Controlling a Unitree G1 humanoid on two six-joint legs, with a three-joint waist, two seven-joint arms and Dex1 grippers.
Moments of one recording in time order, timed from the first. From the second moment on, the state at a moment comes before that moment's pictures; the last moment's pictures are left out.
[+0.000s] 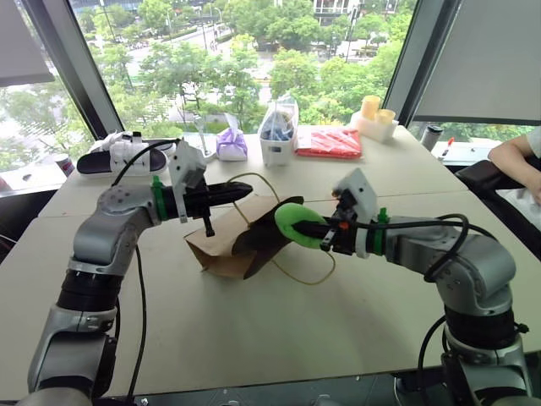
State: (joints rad) left arm -0.78 0.61 0.01 0.04 -0.49 0.42 -1.06; right arm -0.68 -0.51 -0.01 -0.49 0.61 1.24 0.56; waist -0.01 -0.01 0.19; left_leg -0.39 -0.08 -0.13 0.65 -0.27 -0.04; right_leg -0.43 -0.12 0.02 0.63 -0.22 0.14
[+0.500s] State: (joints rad) left arm -0.80 0.59 0.02 -0.01 -0.51 0.46 -1.03; right arm -0.78 -0.37 0.35 -0.21 0.42 0.94 0.62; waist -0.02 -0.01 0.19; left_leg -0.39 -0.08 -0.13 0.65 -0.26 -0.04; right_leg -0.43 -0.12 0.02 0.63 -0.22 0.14
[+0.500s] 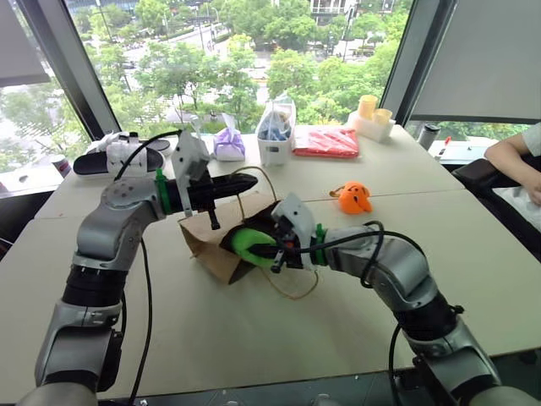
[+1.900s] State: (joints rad) left arm -0.75 0.59 0.08 -0.09 -0.63 0.58 -0.94; right arm -0.83 -0.63 -0.02 -0.21 0.31 0.97 0.70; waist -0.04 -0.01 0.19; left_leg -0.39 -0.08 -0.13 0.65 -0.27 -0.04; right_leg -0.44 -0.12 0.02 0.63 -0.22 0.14
